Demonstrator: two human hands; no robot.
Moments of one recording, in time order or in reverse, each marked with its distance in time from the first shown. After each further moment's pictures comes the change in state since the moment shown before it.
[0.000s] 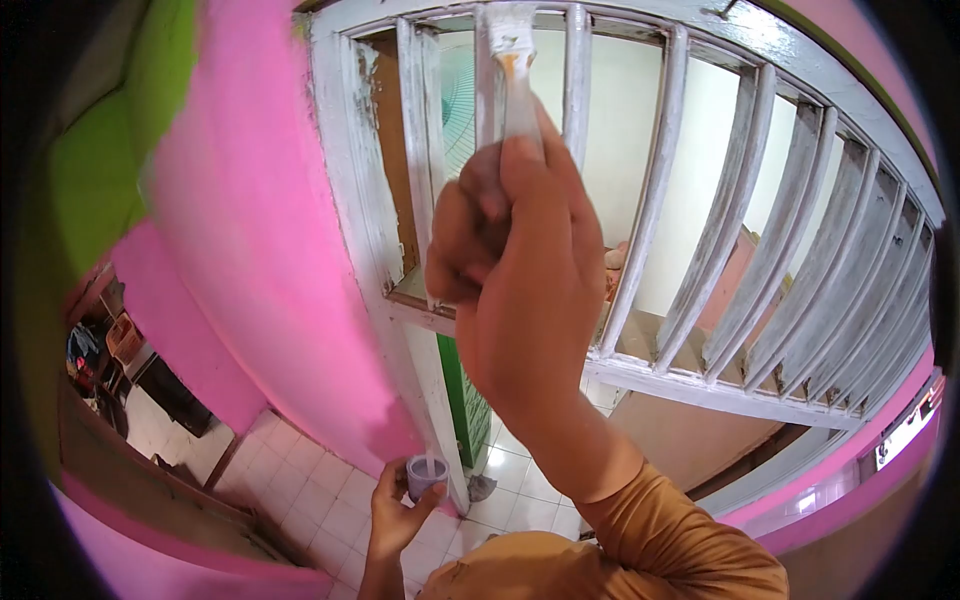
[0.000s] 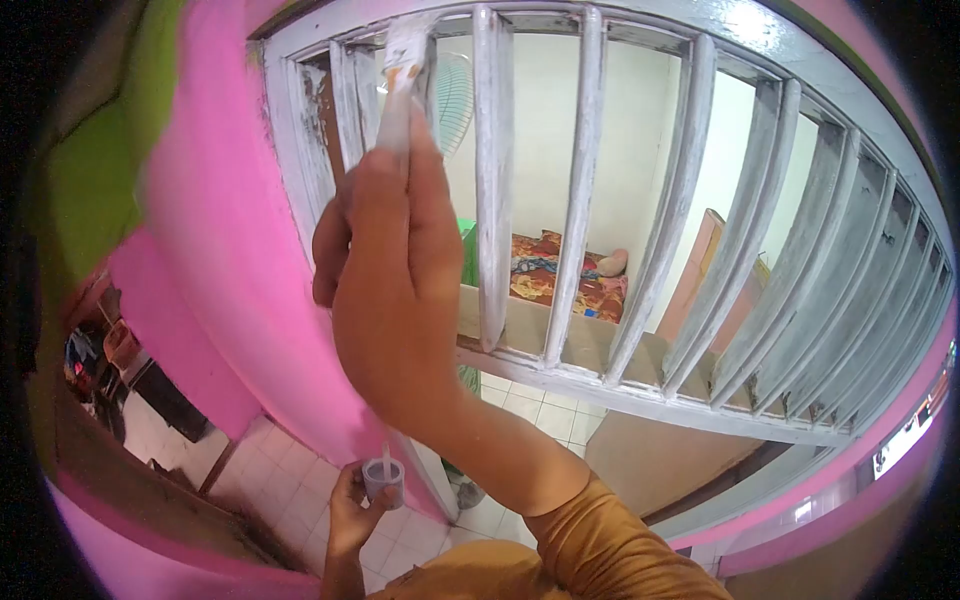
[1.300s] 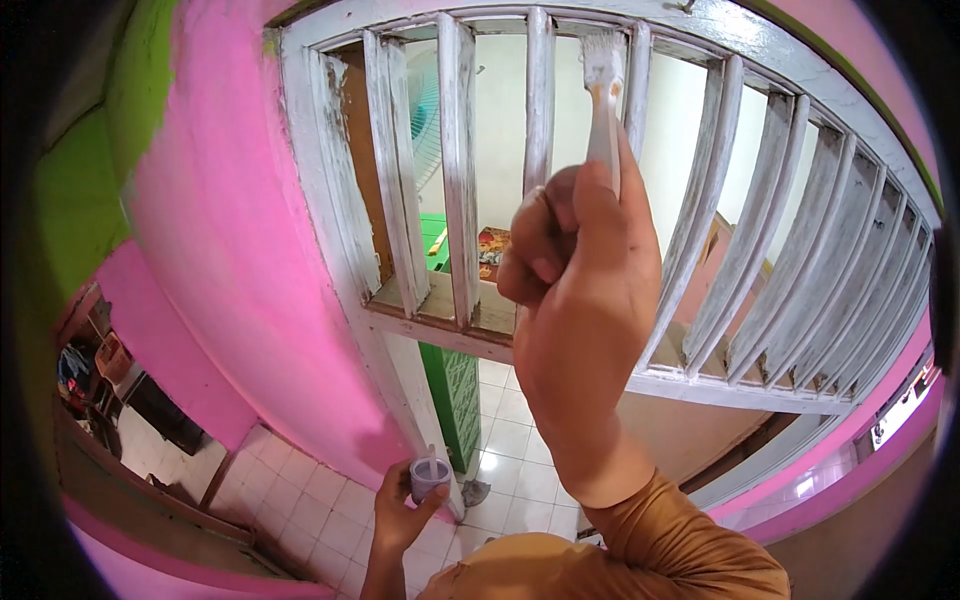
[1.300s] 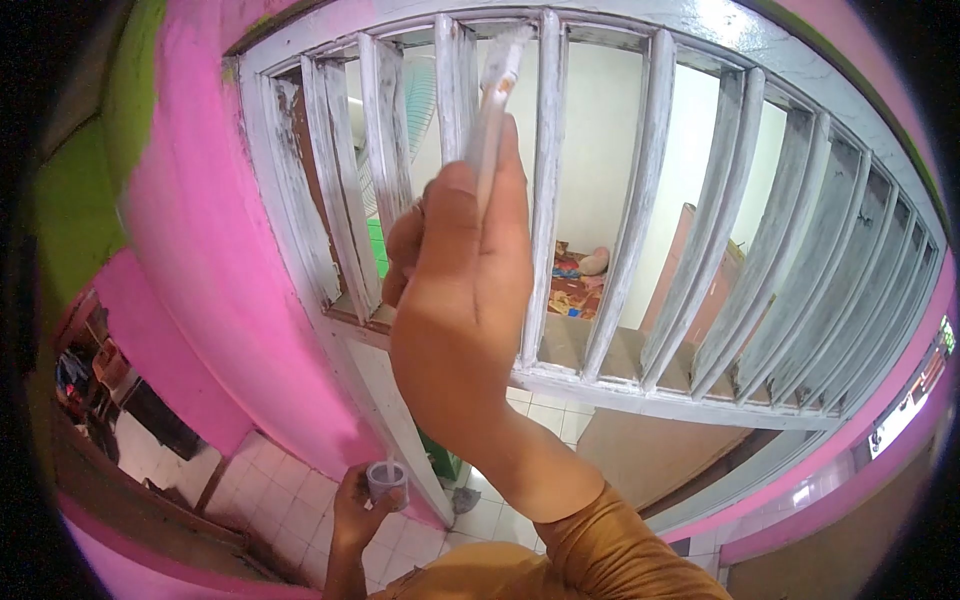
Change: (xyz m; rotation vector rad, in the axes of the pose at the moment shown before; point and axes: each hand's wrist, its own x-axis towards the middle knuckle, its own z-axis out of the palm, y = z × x) left_hand 0.010 -0.010 0.013 0.035 -0.060 -0.014; right_hand -0.007 -0.027 -0.022 -0.164 0.218 -0.154
